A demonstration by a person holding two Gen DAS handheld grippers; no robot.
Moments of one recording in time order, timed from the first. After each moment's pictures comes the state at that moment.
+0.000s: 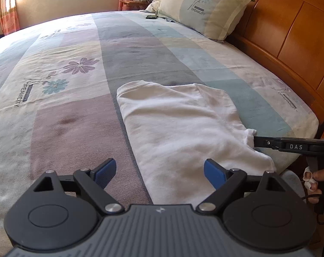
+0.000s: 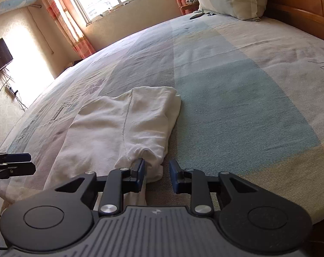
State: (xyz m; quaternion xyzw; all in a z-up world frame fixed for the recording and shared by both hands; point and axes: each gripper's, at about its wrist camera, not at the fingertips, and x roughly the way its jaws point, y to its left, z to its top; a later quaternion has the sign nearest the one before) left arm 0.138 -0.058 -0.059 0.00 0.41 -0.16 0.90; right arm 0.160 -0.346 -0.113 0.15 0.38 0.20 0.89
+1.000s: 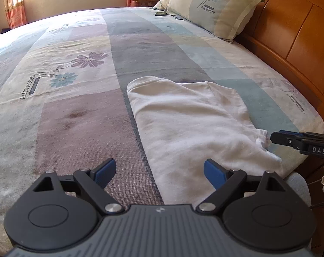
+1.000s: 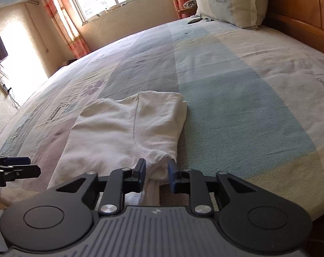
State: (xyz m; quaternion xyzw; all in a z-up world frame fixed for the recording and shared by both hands) left arm 0.144 -0.053 -0.065 0.00 0.42 -0.15 0.90; right arm 0.137 -0.322 -0.082 0.09 0.36 0.16 0.91
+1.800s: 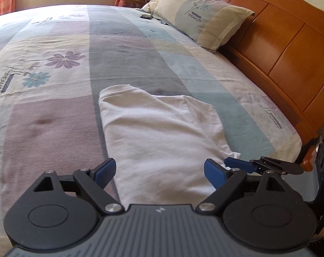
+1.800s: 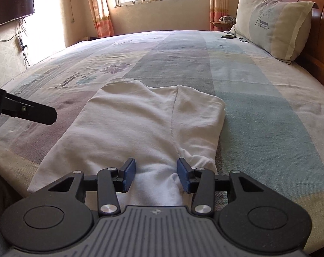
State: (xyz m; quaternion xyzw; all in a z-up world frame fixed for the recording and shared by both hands) left arm 0.170 -0.069 -0.067 -0.07 0.42 -0.22 0.88; right arm 0.139 -0.267 -0.104 -0.02 0.34 0.21 0.91
